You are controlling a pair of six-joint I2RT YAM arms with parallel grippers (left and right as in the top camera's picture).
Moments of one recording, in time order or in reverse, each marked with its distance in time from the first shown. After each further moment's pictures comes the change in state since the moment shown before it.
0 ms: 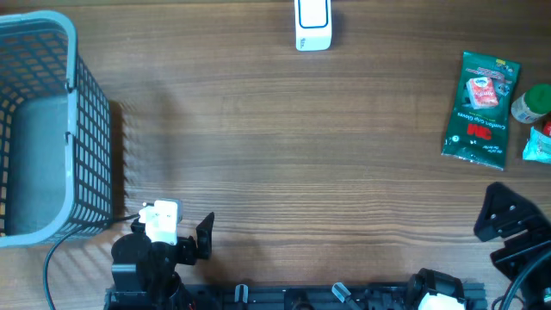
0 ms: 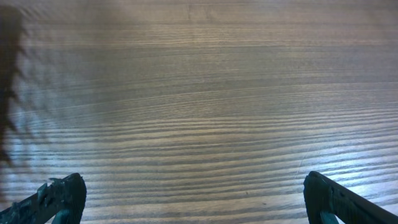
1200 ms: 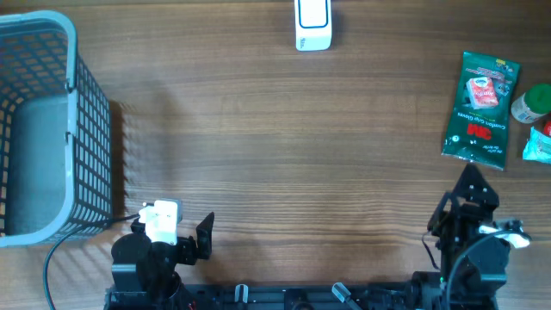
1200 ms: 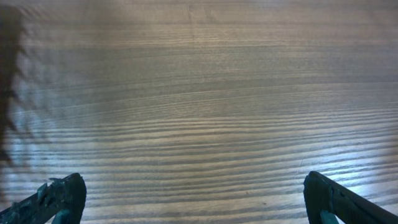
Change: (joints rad) left arm 0.000 0.000 0.000 0.000 0.000 0.000; right arm 0.259 -0.694 -1.397 1.004 0.351 0.996
